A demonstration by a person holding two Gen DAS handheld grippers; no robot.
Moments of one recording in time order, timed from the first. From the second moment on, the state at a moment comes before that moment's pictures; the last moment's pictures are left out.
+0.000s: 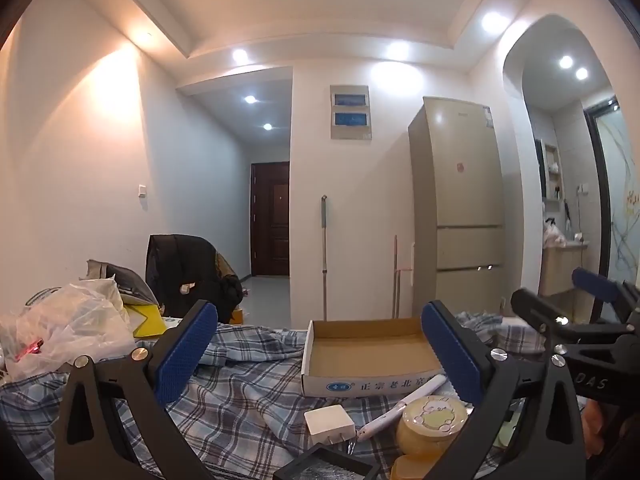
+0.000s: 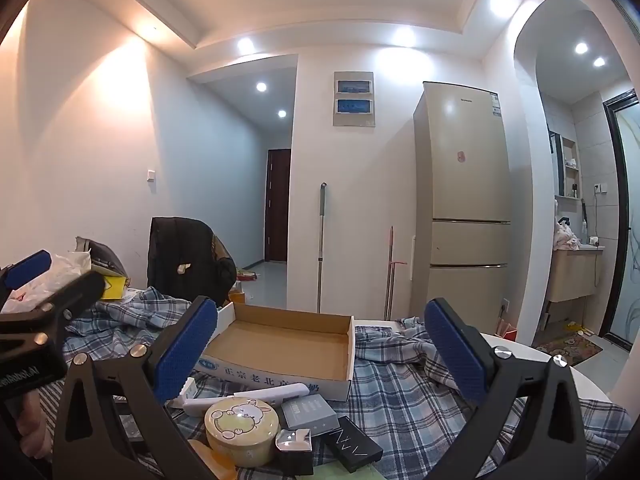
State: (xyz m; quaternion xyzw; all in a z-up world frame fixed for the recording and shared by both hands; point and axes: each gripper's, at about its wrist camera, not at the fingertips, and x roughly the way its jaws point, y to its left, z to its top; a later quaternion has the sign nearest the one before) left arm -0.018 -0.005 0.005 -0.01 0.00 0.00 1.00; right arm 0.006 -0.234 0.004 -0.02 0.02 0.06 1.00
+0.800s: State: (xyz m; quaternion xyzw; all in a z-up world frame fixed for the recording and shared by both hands) left arm -0.016 -0.005 0.003 -0.01 0.00 -0.01 1.00; right arm 0.011 -0.235 0.002 -0.02 0.03 0.05 1.00
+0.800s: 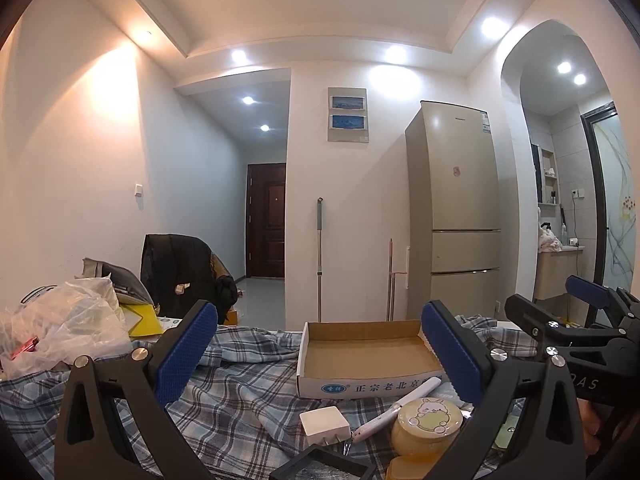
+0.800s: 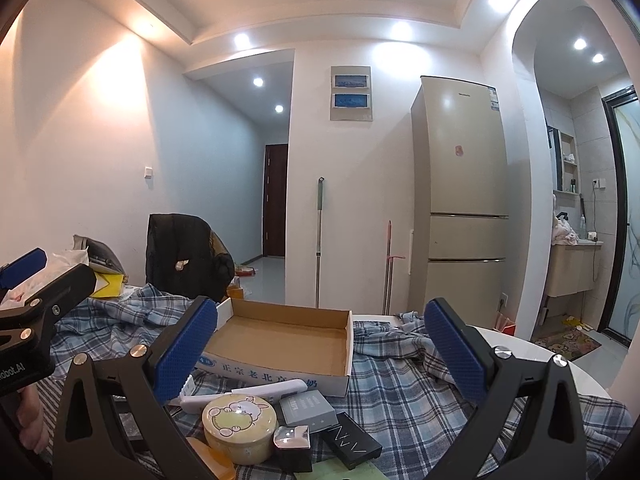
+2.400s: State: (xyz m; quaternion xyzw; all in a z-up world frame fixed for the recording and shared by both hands) left arm -0.015 -0.007 0.001 -0.01 0.00 -0.01 1.00; right arm 0.007 -0.235 0.000 -0.02 0.02 0.05 1.00
